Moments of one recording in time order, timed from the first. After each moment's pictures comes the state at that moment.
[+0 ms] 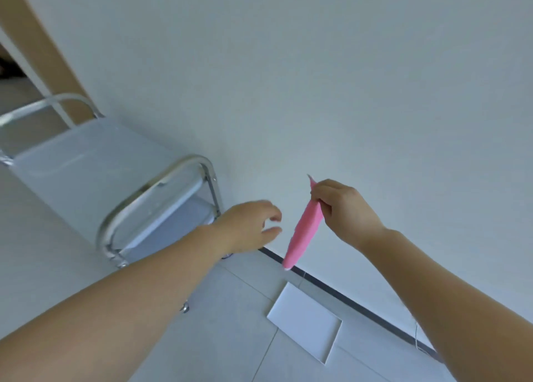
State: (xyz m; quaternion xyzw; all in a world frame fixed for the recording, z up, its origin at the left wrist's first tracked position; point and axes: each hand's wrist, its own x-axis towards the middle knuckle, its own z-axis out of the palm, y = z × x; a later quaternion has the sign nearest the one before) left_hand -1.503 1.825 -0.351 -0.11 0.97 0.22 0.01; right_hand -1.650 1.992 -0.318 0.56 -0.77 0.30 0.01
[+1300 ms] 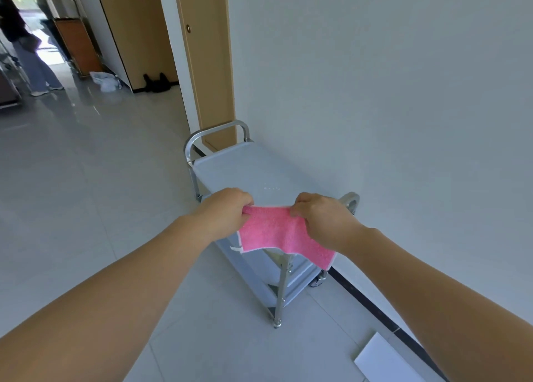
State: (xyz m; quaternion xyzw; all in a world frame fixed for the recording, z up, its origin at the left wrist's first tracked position) left_hand -1.084 1.592 -0.205 -0.35 0.93 0.14 -0.07; right_hand -1.278 1.714 -0.200 0.74 -0.67 0.09 0.01
